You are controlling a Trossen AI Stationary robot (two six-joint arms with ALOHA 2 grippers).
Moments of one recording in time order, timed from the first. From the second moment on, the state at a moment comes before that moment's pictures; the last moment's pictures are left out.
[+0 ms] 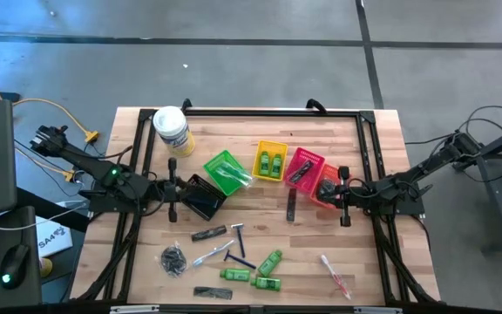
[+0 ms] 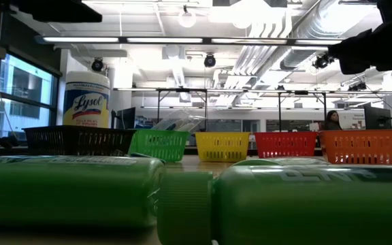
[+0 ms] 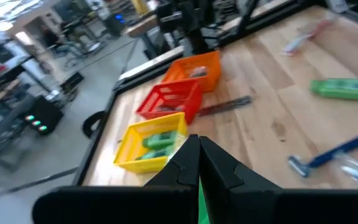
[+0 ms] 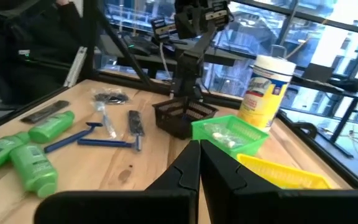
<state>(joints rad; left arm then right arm) -0.47 0.67 0.53 -0.11 -0.61 0.29 0.48 0.52 0.01 0.49 0.47 -0.18</state>
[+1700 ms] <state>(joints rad) -0.47 0.84 0.52 -0.29 -0.54 -0.30 0.39 0.68 0.01 0.58 0.42 0.13</state>
